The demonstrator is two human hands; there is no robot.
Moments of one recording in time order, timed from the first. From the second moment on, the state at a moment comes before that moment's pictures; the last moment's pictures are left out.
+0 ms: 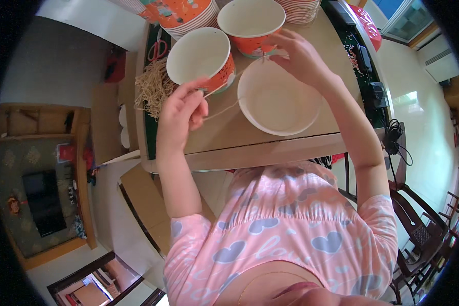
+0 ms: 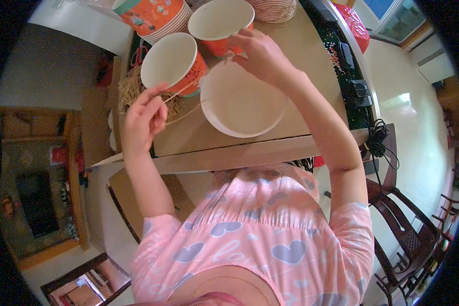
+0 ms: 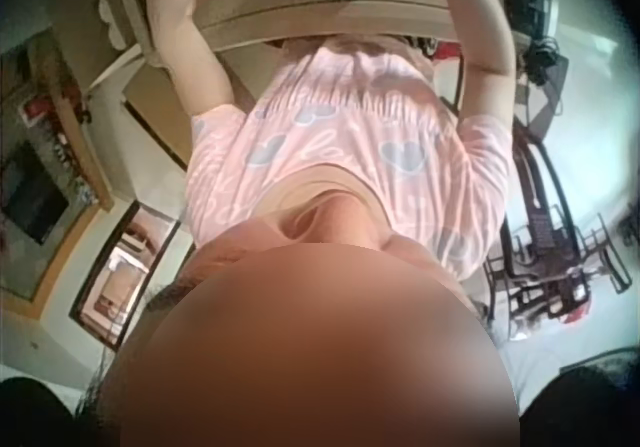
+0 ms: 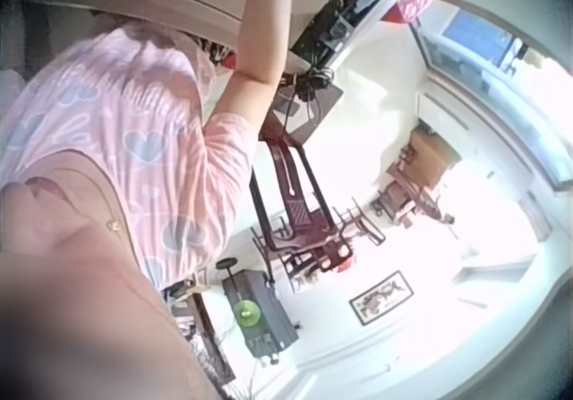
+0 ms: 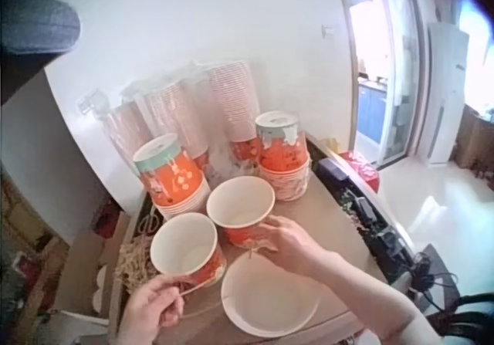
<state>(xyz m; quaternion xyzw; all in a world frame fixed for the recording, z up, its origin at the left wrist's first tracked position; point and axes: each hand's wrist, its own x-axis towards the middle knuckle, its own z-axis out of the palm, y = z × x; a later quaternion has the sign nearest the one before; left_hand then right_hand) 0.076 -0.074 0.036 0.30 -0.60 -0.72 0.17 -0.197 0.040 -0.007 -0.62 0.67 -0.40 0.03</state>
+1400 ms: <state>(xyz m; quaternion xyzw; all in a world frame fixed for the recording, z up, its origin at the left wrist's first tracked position) 0.013 0.057 0.003 0.20 -0.74 -0.62 0.18 -0.080 0.177 -0.021 -0.37 0.51 -0.69 0.35</state>
